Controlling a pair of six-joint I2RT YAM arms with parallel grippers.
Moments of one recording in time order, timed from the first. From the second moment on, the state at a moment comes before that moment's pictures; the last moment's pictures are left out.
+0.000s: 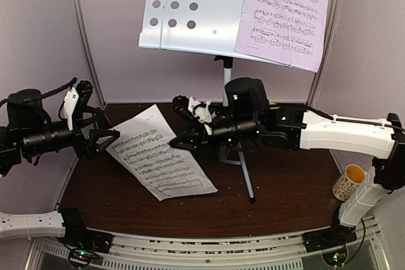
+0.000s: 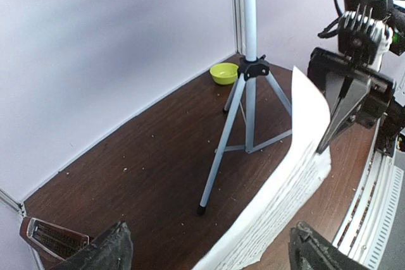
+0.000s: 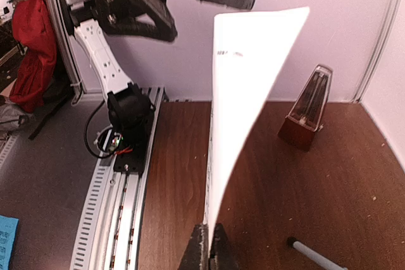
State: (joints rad) left arm -0.85 0.68 1.10 -0.73 -0.04 0.07; right arm 1.09 1.62 1.41 -0.12 -0.43 -0.17
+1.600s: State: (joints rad) left arm -0.85 1.62 2.32 -0.54 -0.18 0.15; right arm 1.04 1.16 1.67 0.04 0.48 -0.15
